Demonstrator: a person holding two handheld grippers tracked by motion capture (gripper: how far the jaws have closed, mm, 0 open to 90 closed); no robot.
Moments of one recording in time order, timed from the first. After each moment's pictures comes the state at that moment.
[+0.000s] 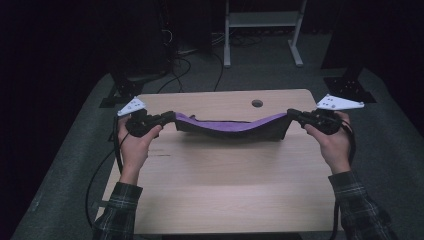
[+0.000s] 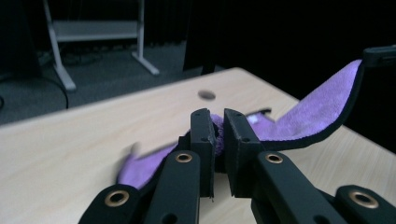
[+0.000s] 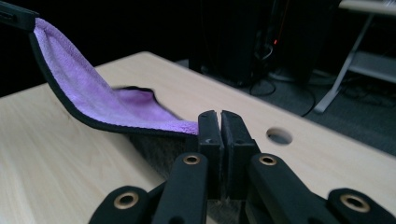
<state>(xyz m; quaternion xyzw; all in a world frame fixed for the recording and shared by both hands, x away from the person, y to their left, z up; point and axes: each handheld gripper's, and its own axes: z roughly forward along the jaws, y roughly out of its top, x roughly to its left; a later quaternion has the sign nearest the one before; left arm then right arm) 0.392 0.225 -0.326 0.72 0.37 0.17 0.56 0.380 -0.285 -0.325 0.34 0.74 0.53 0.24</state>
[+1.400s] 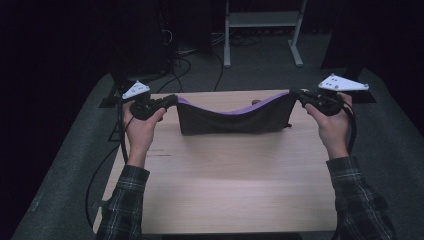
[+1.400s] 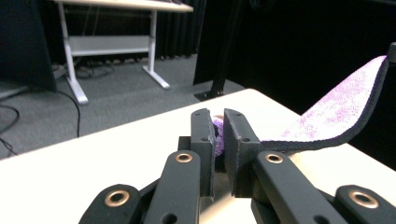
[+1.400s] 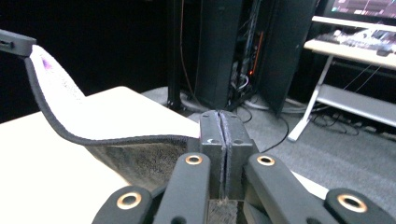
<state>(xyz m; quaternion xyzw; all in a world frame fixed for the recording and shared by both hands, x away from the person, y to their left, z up) 0.428 0.215 -0.312 0.70 0.38 0.19 0.57 0.405 -0.283 -0.290 0.34 0.71 0.54 0.29</state>
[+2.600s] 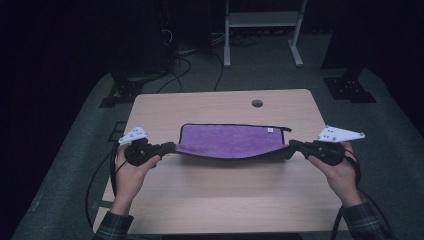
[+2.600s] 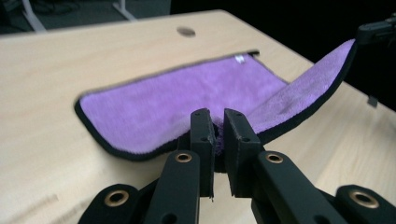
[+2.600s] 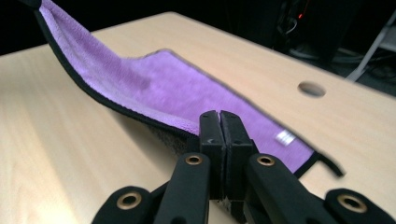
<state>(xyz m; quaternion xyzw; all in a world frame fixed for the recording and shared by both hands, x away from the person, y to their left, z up) 0.334 0.231 -0.372 0.76 0.38 0.11 0.51 0.325 -0.292 -0.374 0.32 0.78 0.49 0.20</state>
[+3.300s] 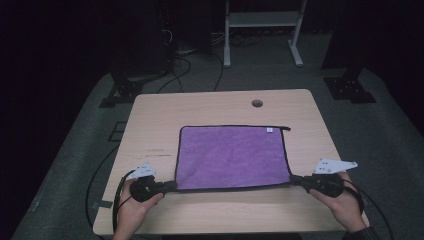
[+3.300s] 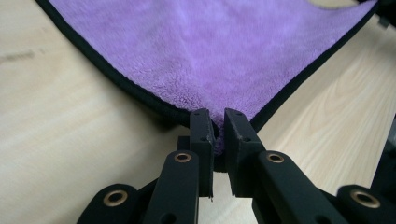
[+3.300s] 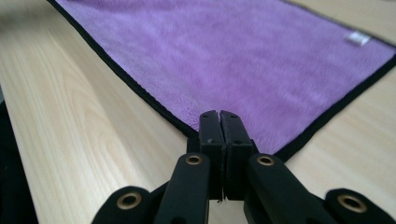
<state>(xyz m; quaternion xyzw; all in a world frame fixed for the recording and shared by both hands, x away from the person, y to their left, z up) 0.278 0.228 -0.447 0.80 0.40 0.05 0.44 0.276 -0.296 -0.434 0.33 0.83 0.44 0.12</state>
